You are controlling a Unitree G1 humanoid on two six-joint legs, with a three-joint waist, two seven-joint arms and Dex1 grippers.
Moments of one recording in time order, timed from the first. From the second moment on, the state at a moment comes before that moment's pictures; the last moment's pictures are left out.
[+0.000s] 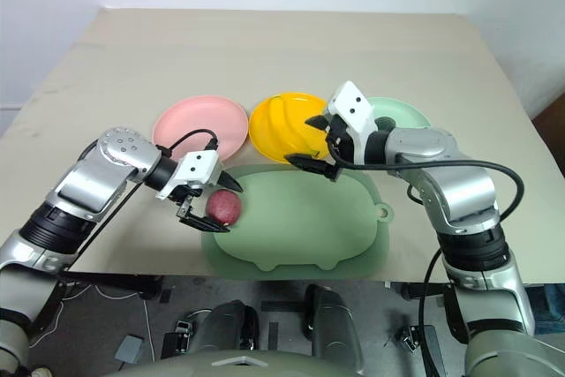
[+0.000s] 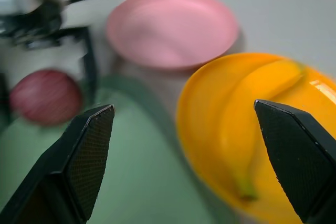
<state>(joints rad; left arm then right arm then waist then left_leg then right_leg) -0.66 0.77 -0.40 -0.01 -0.15 0.37 -1.49 -0.53 -0.68 0.06 -0.37 0.46 0.85 0.91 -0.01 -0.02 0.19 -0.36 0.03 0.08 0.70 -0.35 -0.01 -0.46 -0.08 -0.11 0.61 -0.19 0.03</state>
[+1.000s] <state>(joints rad) -0.77 0.75 -0.29 0.04 -0.22 0.49 -1.43 -0.43 -0.77 0.05 -0.43 0.53 0.76 1.00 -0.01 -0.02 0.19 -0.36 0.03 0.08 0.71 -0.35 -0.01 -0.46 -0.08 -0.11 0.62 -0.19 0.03</state>
